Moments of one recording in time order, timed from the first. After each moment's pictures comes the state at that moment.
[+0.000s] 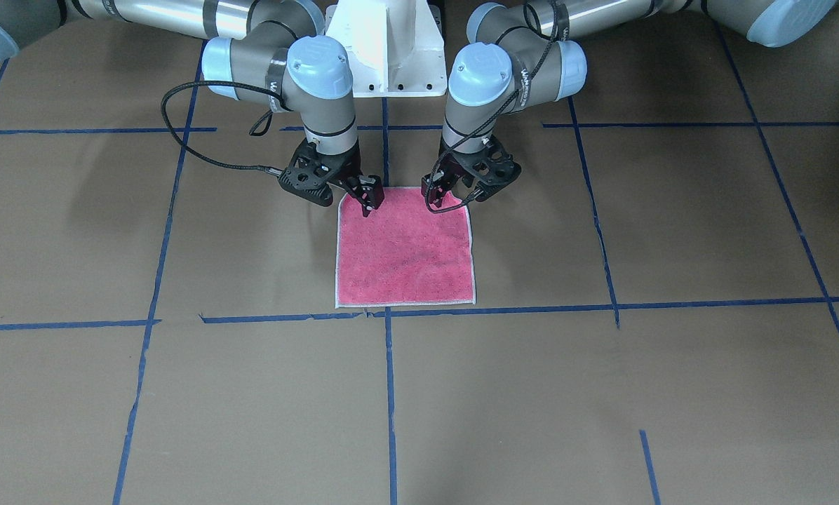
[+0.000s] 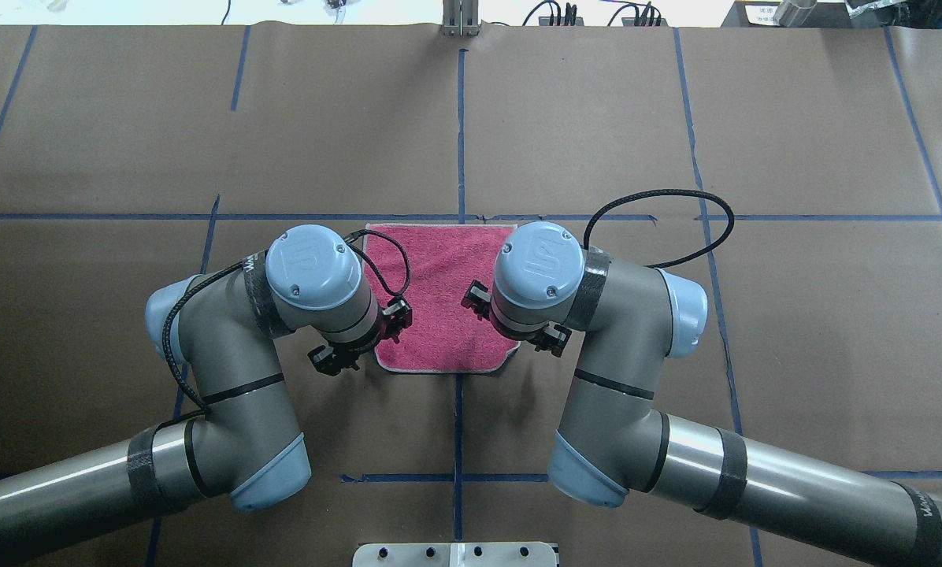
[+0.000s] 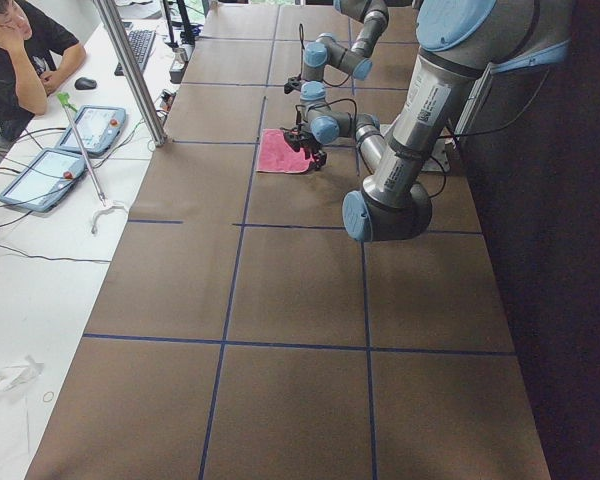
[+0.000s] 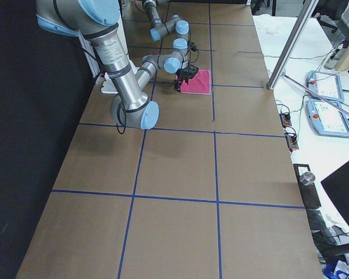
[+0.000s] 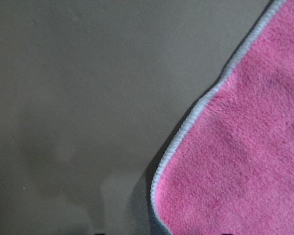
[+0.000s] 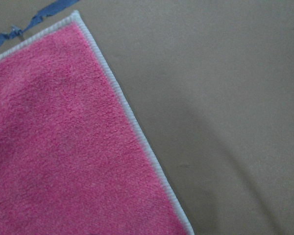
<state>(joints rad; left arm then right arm) -0.46 -2.17 -1.66 -1.67 -1.90 -1.86 0.44 -0.91 1.63 -1.53 1.79 1.77</state>
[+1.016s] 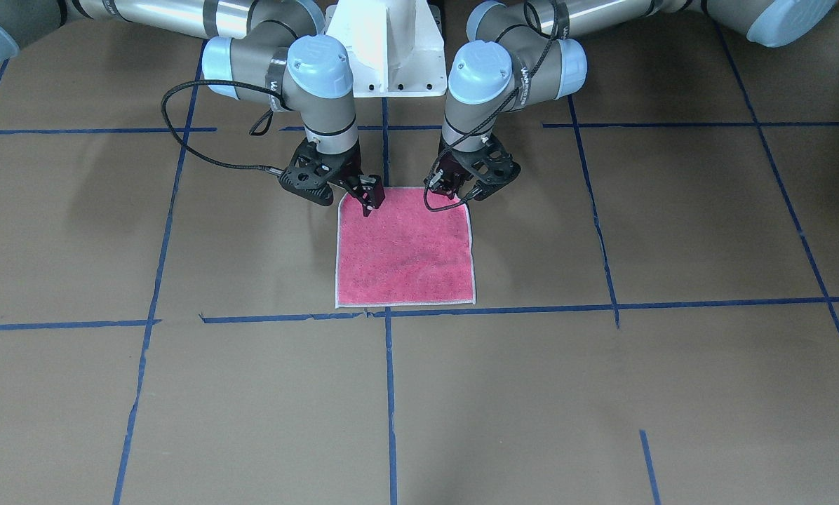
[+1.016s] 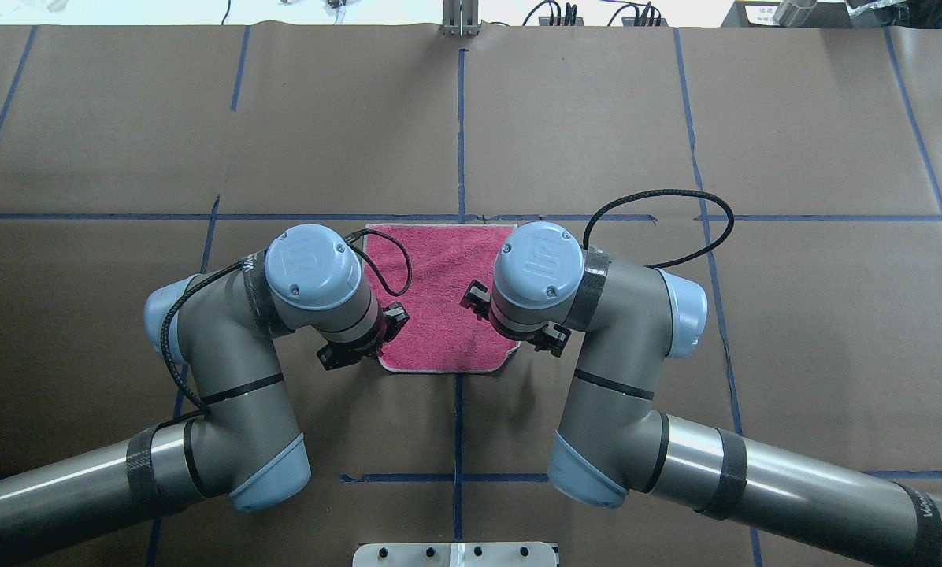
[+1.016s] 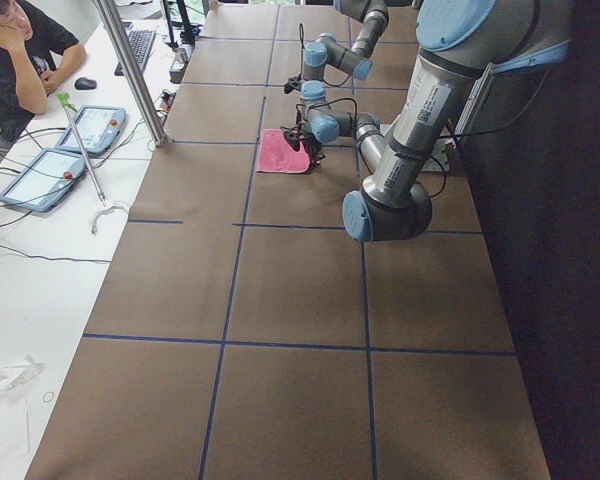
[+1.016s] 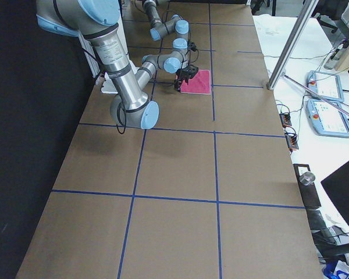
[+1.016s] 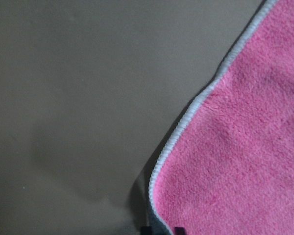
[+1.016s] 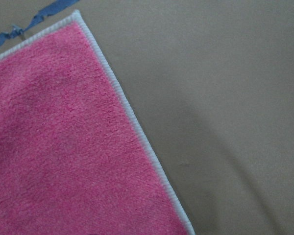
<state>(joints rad) -0.46 -2.17 -1.66 -1.66 -1.90 -1.85 0.44 -0.91 1.63 -1.53 1.79 1.77</state>
